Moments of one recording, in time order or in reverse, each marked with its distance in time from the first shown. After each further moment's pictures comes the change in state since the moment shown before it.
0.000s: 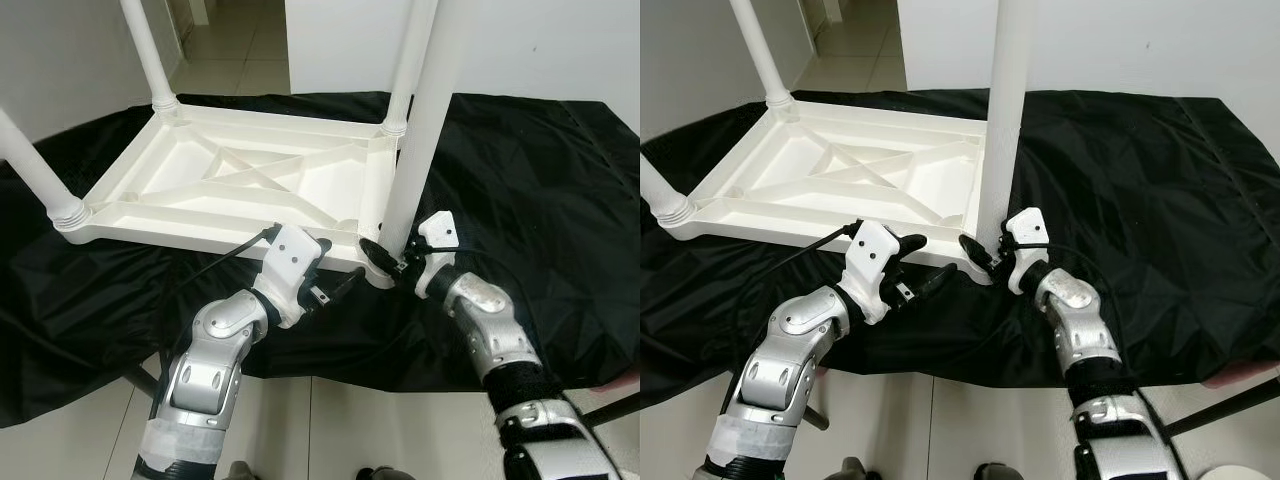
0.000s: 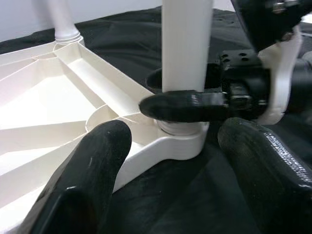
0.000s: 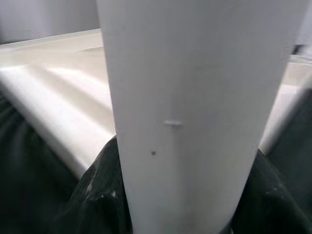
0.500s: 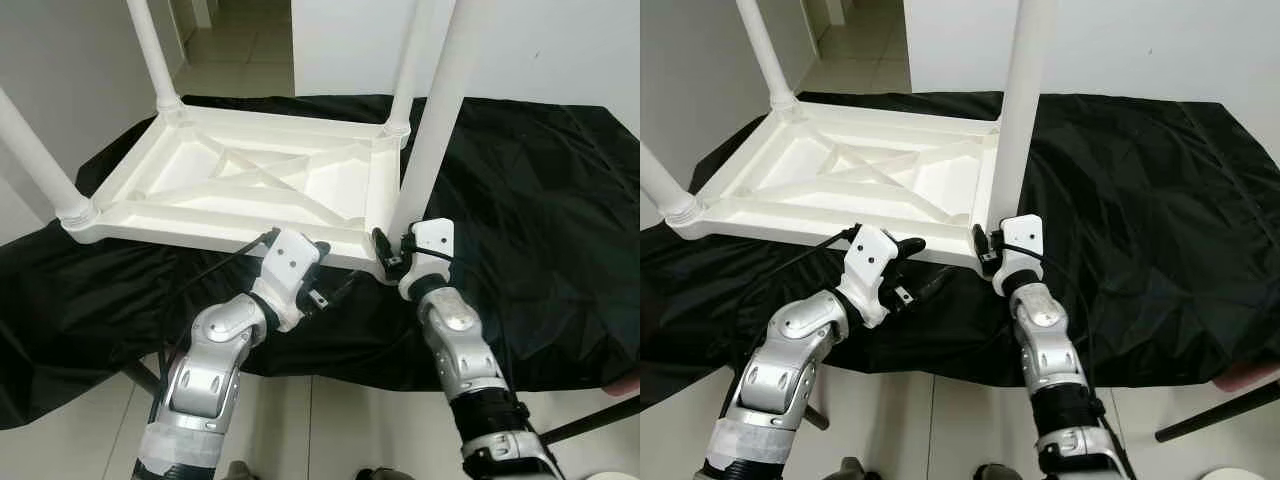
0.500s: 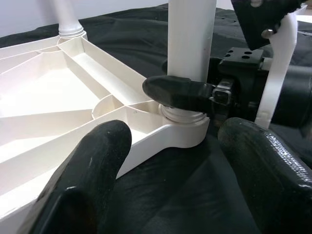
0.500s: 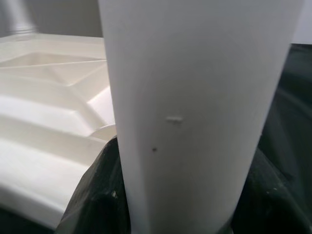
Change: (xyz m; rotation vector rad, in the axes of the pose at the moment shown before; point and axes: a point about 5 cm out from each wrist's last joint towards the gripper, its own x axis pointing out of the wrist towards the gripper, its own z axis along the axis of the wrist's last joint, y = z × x) left arm -0.003 -0.001 -0.004 -0.008 0.005 0.005; right arm -0.002 0.025 0.001 0.055 -0.011 -0.427
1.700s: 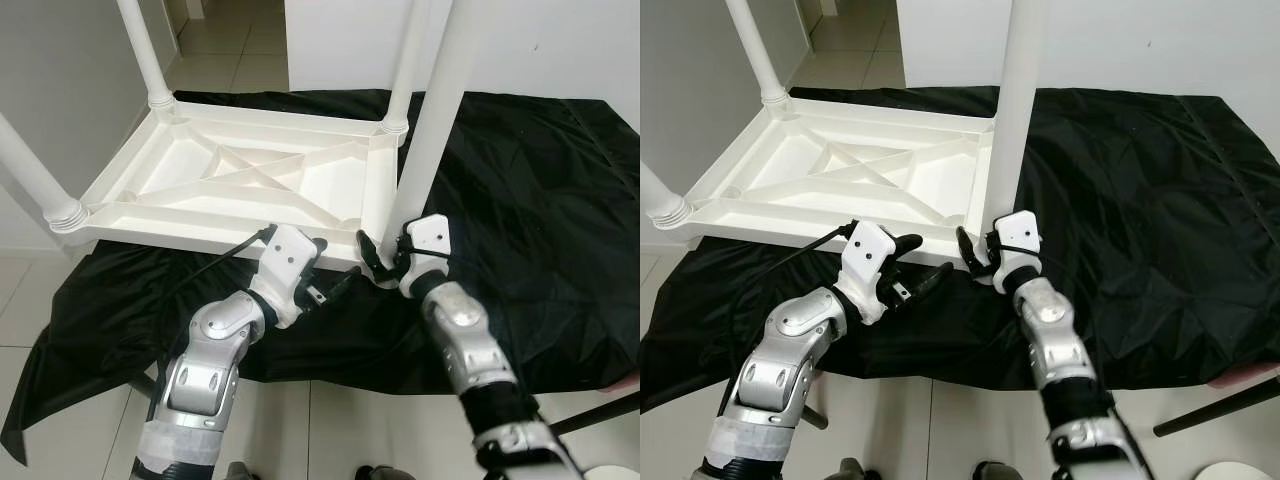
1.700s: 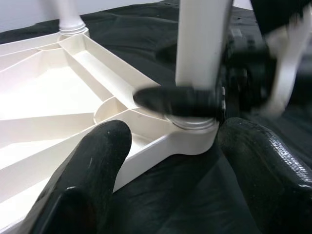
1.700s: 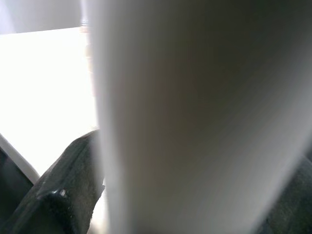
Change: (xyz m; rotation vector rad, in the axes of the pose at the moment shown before) left arm 0.000 0.002 0.003 0.001 0.002 0.004; right arm 0.014 -0.017 0.015 -0.119 -0.052 0.382
